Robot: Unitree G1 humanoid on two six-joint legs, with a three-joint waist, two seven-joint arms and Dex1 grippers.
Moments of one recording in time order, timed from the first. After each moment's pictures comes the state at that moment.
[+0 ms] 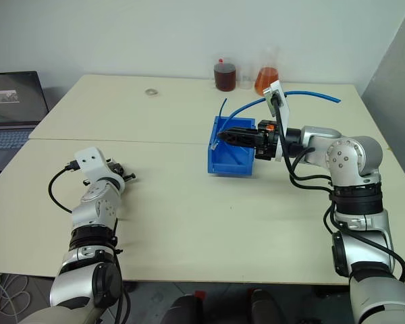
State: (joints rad) left arm -0.68 0.32 0.42 0.64 -0.20 0.32 0.09; right arm -0.94 -0.48 -0.04 0.07 0.84 1.09 0.81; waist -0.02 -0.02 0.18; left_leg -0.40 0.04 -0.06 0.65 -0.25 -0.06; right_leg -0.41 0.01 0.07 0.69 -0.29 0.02
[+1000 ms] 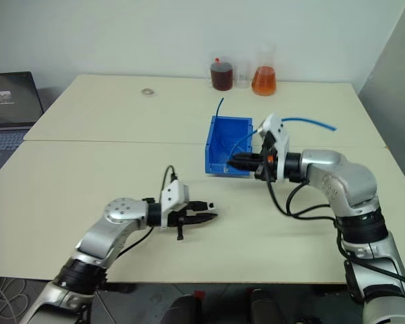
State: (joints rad) left arm -0.41 0.53 -0.30 0.12 -0.20 0.11 -1.11; right arm -0.64 -0.61 0.19 -0.18 0.51 0.72 0.91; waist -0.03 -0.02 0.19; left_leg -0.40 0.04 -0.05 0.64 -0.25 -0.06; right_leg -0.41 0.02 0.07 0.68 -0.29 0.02
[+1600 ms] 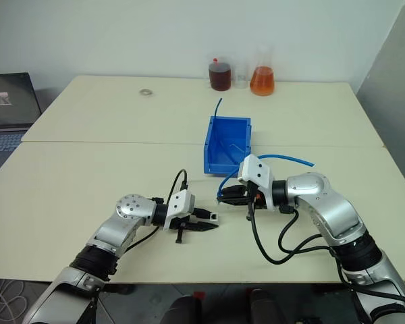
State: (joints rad) left arm -0.50 0.50 -0.31 0.34 -0.15 -0.05 -1.26; right arm -0.58 -0.59 0.31 -0.26 0.39 0.58 1.00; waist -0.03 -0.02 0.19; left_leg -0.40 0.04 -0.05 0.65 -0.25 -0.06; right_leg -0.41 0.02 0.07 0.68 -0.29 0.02
